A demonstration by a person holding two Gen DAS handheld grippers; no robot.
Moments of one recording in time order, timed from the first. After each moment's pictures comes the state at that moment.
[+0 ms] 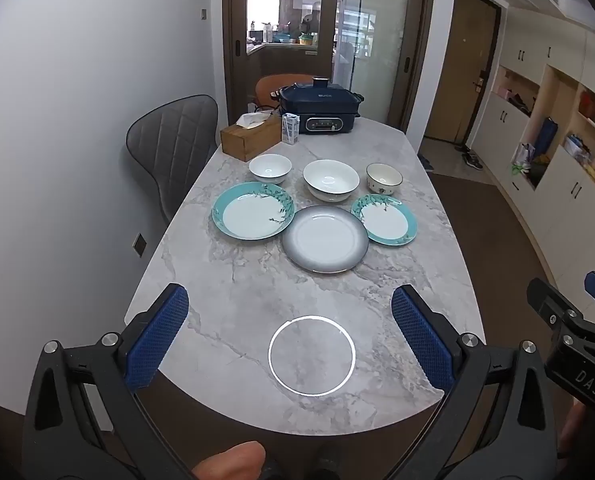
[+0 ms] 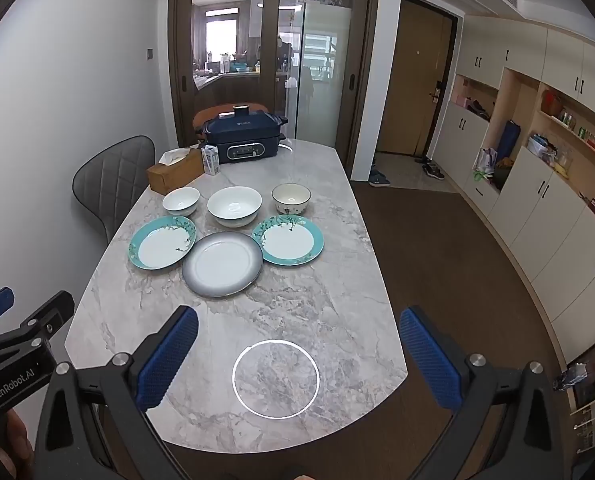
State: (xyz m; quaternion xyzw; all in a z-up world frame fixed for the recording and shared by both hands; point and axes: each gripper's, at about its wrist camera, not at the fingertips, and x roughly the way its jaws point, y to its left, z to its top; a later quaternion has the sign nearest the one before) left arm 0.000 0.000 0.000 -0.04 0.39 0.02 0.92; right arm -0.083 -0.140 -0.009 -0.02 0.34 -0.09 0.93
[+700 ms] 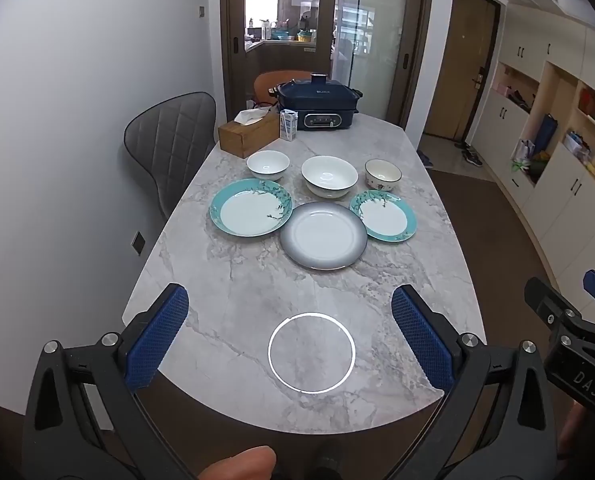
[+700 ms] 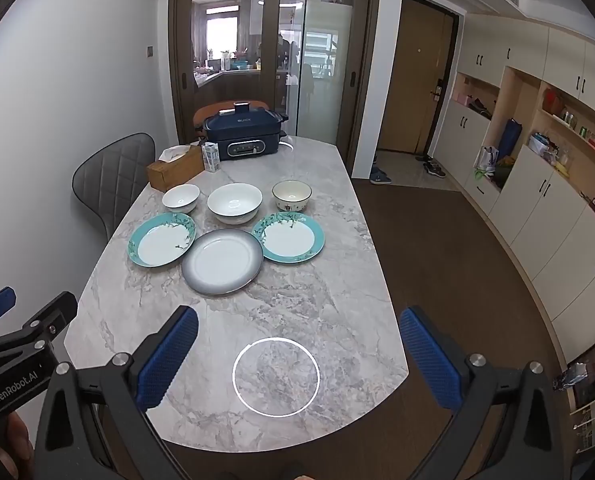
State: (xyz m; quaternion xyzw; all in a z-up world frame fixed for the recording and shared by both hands) left arm 0.000 -0.001 -0.001 -0.03 0.39 0.02 0.92; right arm -0.078 -0.142 -0.007 -0.02 0.34 -0.09 0.93
